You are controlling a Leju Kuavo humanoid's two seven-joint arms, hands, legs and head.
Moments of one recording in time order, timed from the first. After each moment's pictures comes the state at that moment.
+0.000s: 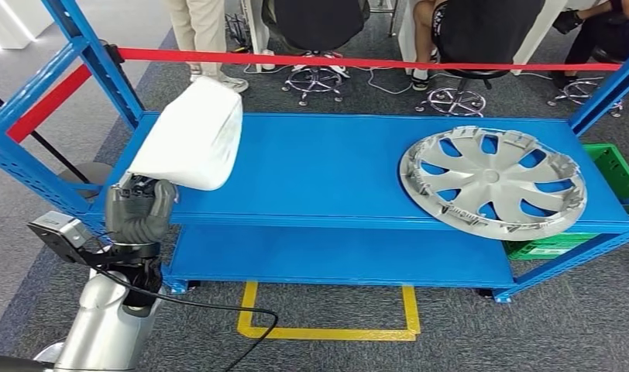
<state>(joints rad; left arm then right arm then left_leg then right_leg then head) -0.12 -0.20 -0.01 -1.60 0.02 -0.11 -0.51 -0.03 0.15 -0.20 -0.18 0.48 -0.27 0.10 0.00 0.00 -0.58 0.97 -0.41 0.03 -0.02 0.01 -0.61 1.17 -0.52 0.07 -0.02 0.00</state>
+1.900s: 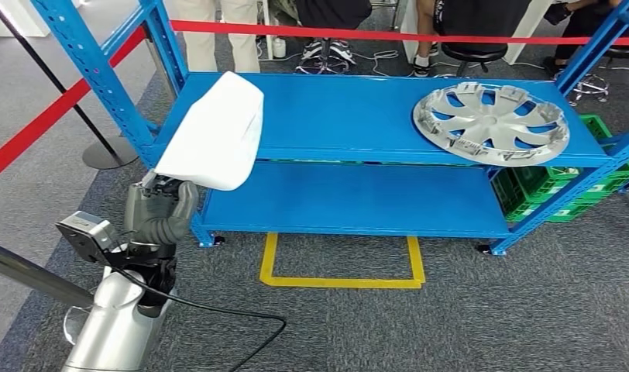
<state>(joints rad) -0.12 -0.20 -0.07 -1.60 -0.05 -0.09 -0.52 -0.04 0.17 -0.24 -0.17 0.46 -0.15 0.13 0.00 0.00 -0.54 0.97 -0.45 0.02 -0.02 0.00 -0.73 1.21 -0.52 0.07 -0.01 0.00</state>
